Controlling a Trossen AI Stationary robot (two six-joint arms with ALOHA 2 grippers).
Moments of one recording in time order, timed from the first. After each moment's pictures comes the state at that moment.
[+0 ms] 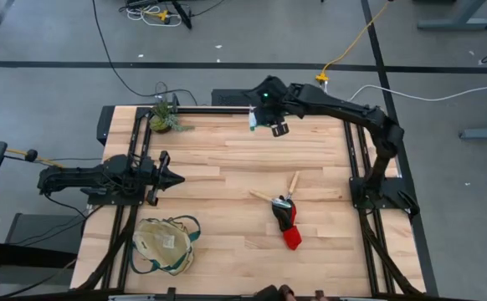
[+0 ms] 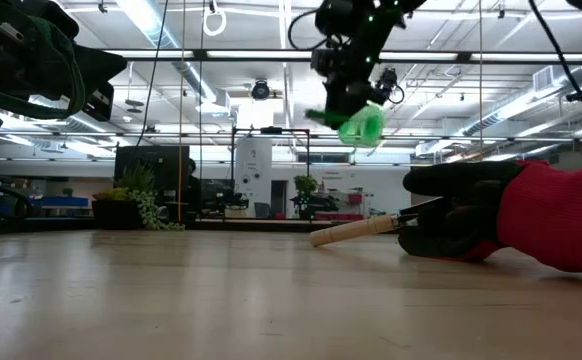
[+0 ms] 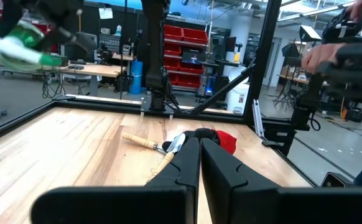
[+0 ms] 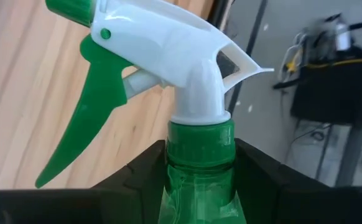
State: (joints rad) left arm 0.01 0.01 0.01 0.09 0.08 -0.15; right arm -0.43 1.81 1.73 -0.88 0.22 -0.95
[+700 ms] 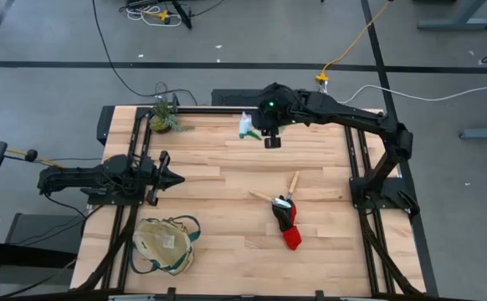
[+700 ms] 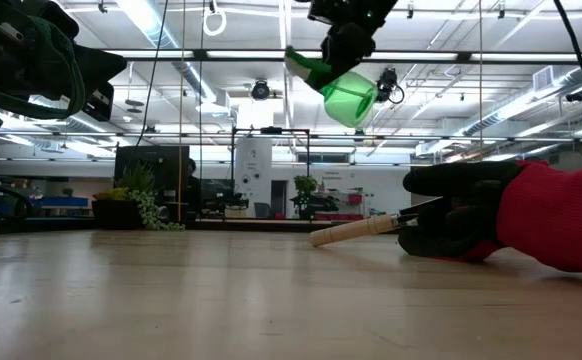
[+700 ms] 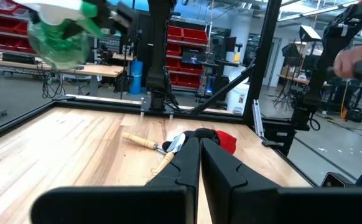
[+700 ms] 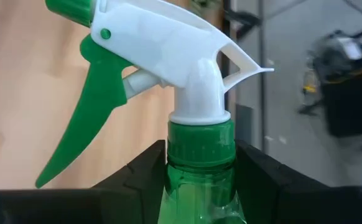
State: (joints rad) left arm 0.01 0.01 0.01 0.09 0.08 -0.15; right arm -0.30 1.72 1.73 -0.85 0.07 -0.57
